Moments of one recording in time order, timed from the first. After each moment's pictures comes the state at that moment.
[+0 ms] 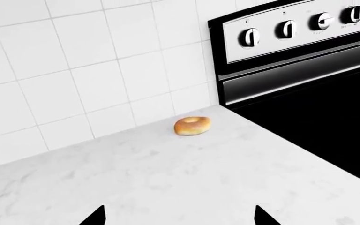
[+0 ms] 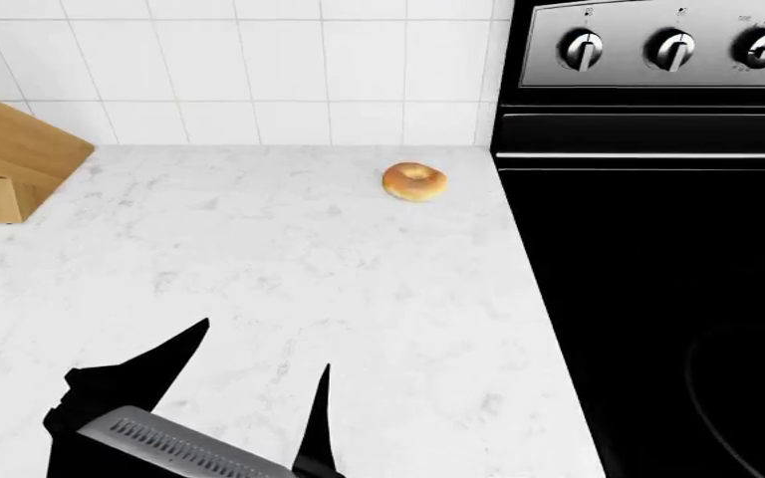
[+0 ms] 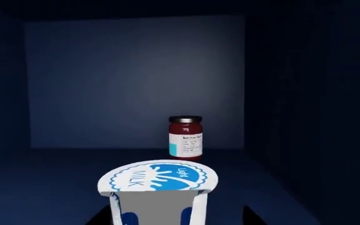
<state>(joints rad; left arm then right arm) -1.60 -0.88 2.33 1.05 -0.90 0.17 -1.57 2.33 0.17 -1.38 0.72 1.79 0.48 0.73</state>
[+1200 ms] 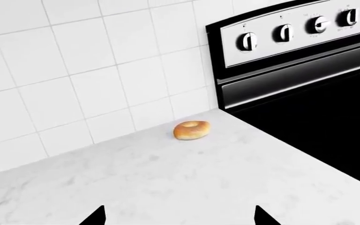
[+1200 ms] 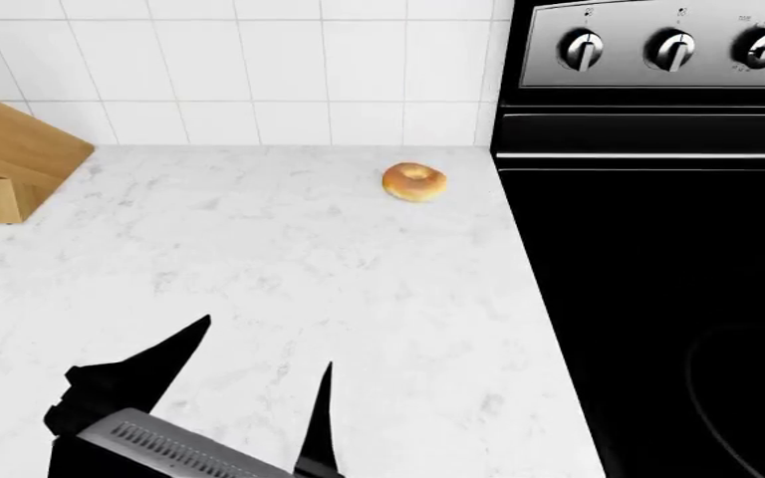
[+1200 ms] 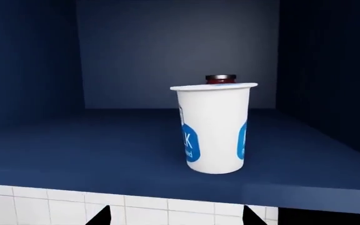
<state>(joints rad) -1.60 -0.87 2.32 1.05 -0.89 0.15 -1.57 2.26 0.36 -1.24 0.20 2.02 0.49 1.06</state>
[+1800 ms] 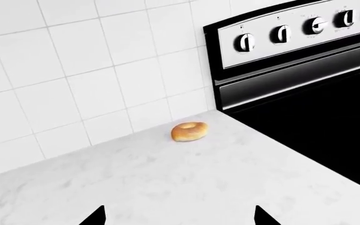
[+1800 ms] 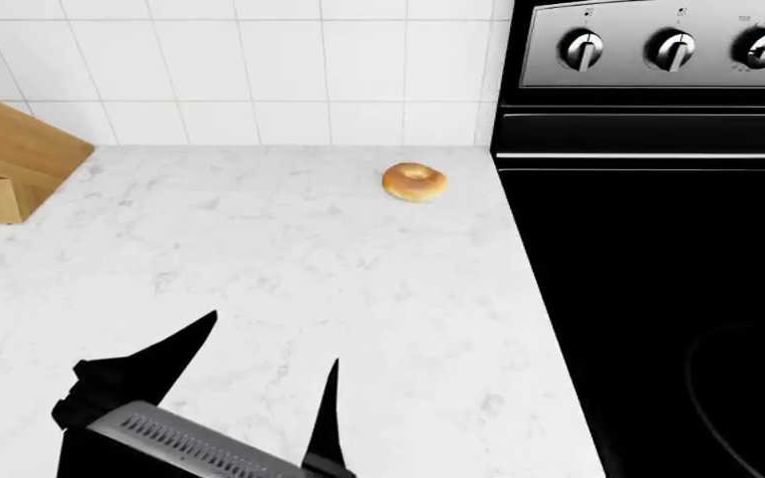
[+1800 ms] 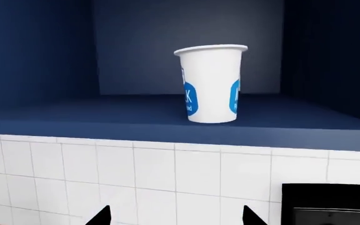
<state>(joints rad) -1.61 -0.85 2.29 1.05 -0.92 0.14 -1.57 2.19 0.50 -1.16 -0.11 2.09 0.46 1.18</state>
